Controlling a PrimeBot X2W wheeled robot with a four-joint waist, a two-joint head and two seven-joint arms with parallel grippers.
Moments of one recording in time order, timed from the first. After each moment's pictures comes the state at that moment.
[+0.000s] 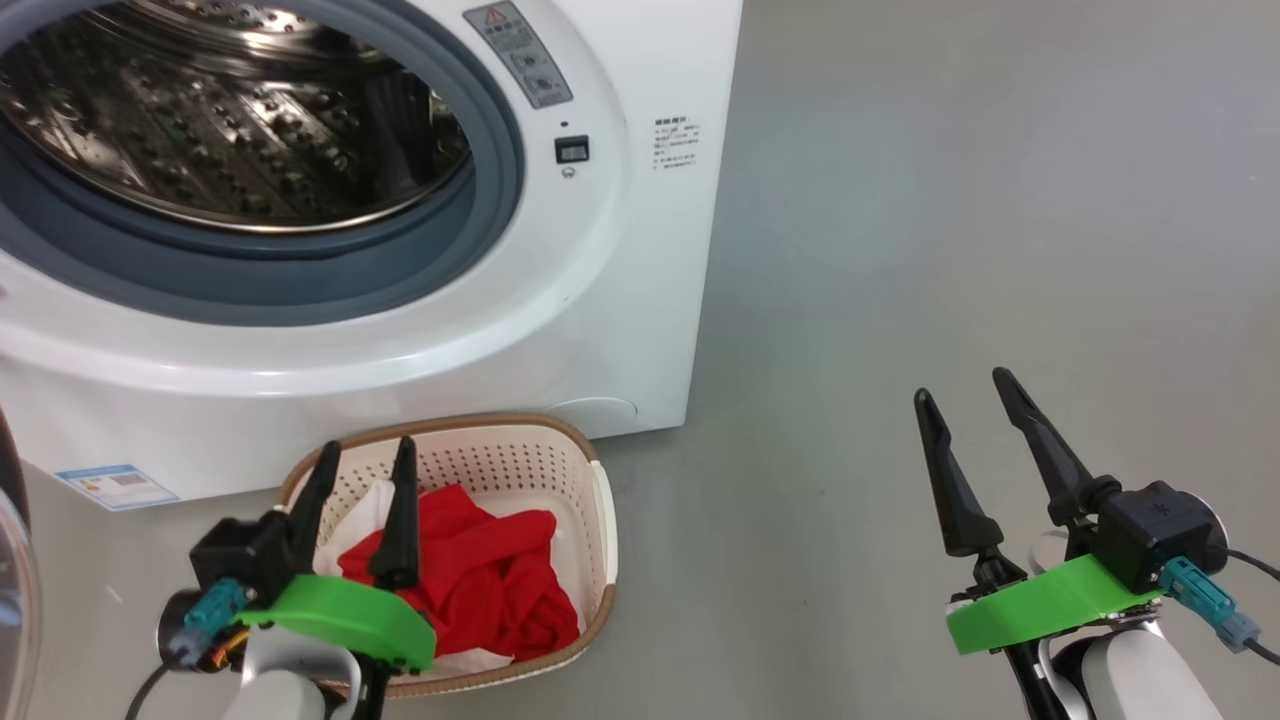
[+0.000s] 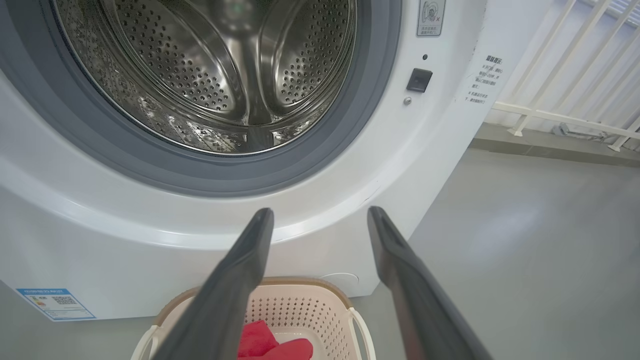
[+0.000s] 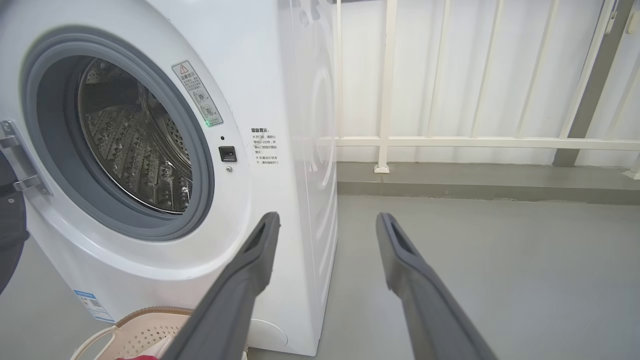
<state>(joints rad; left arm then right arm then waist) -0.34 0.13 -0.20 0.46 -0.44 0.04 -0.25 -0.13 -0.05 0.06 0.14 0.24 0.12 -0.26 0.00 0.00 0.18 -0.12</state>
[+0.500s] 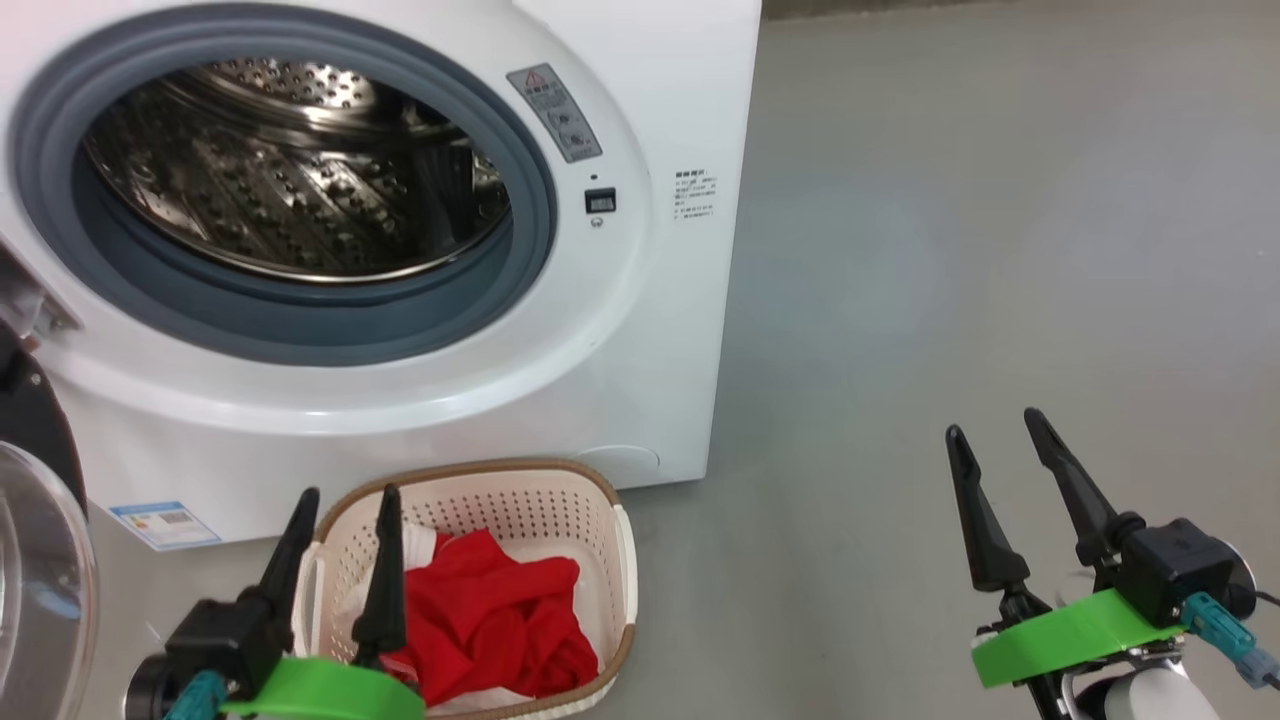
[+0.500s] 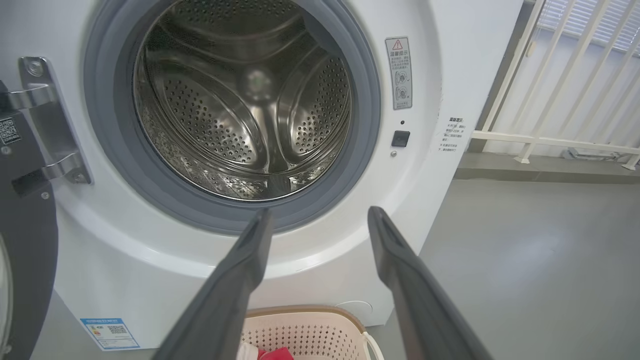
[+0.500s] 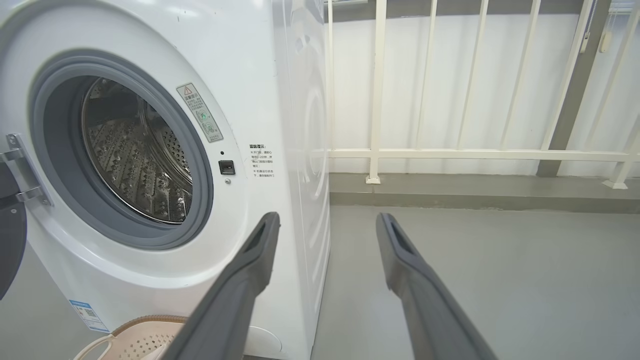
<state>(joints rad) -0.14 0.18 -0.20 0.19 -0.39 0.11 -0.25 -0.06 -0.05 0.01 0.14 0.22 0.12 -0.26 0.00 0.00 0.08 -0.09</state>
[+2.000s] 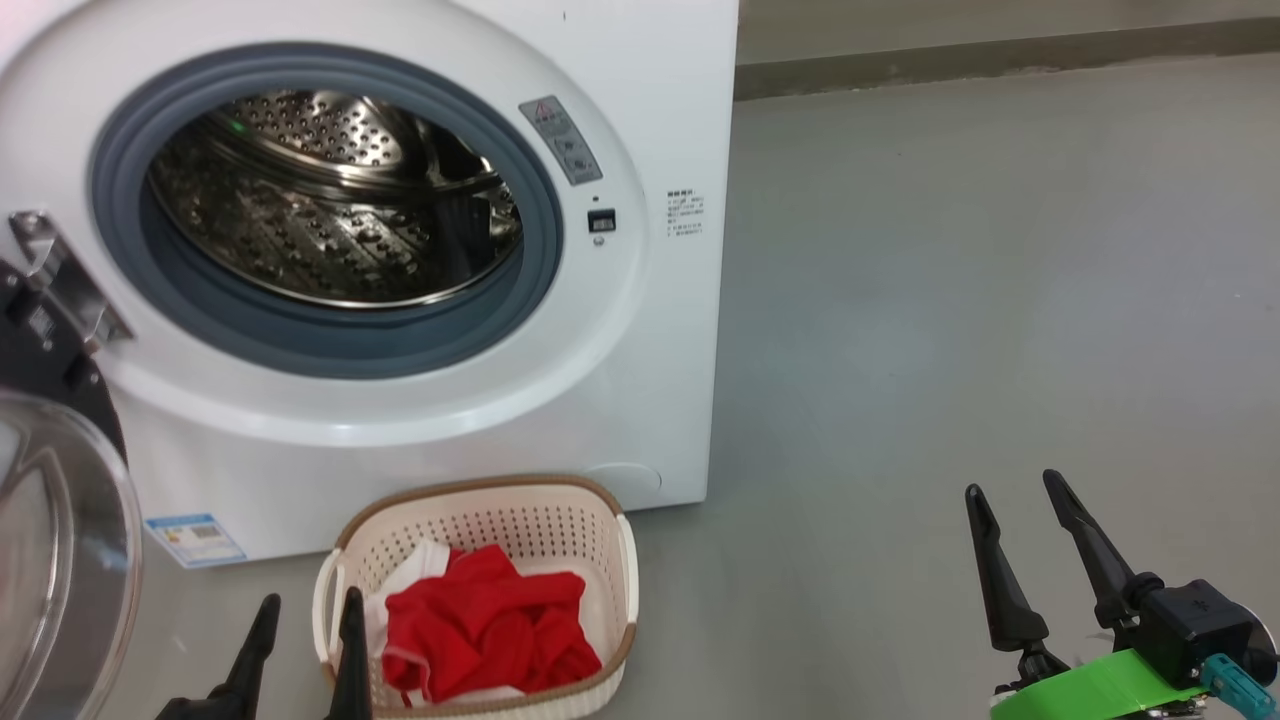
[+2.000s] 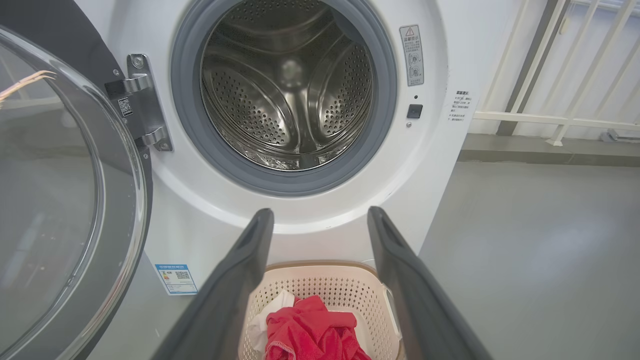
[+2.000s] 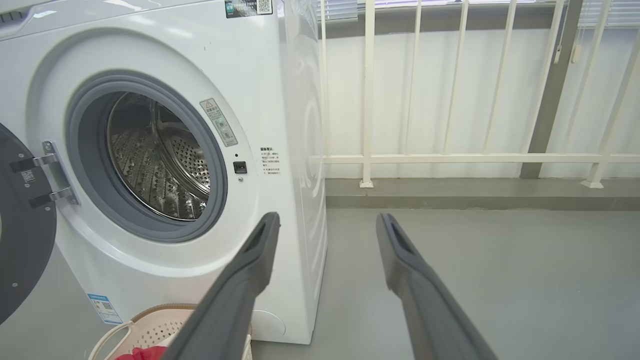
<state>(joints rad) 0.06 0.24 -0.18 0.07 -0.39 0.20 -0.21 0.06 -0.04 -0.02 0.09 0.21 0.12 -0.25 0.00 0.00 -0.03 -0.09</state>
